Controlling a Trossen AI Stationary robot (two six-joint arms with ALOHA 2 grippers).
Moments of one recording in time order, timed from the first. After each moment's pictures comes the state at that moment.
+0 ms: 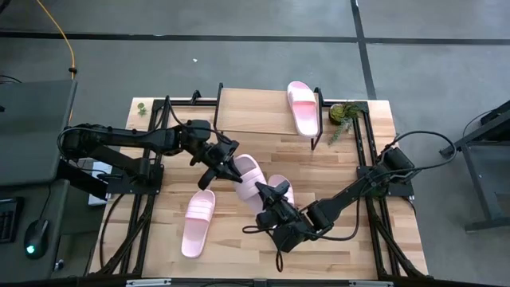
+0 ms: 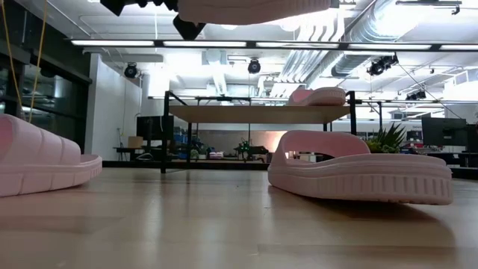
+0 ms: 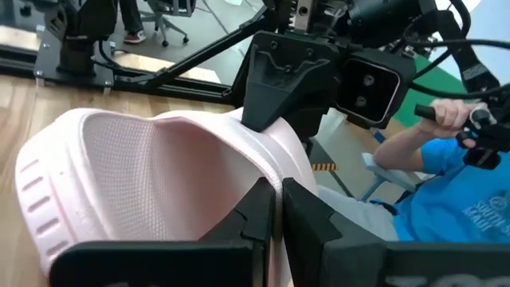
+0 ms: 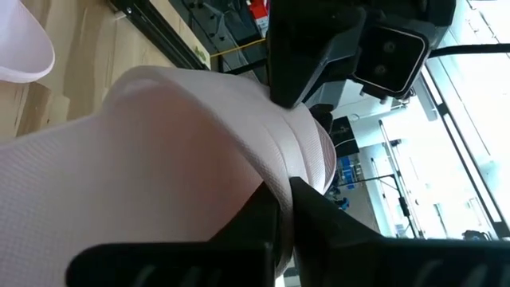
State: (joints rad) left arm 0.20 1.24 0.88 0.05 0.62 -0.23; right arm 0.56 1.88 1.49 -0.15 1.31 -0.67
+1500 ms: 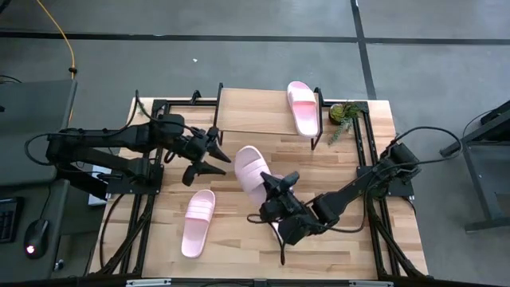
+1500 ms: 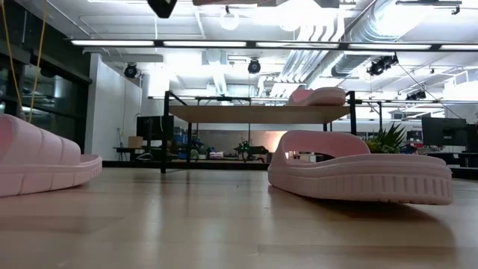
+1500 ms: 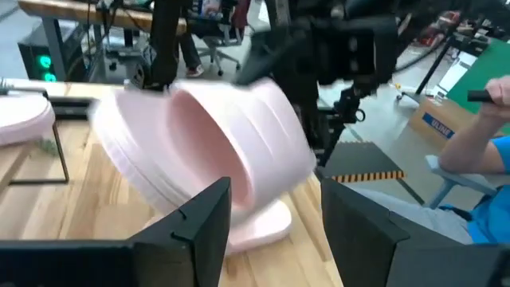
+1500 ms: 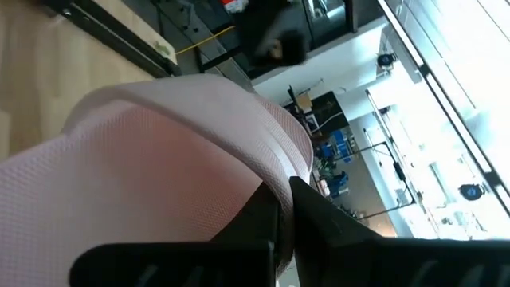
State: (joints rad) left arm 0.20 0.99 0.89 -0.17 0.43 -0.08; right arm 0.54 1.80 1.49 -0.17 1.39 -0.60
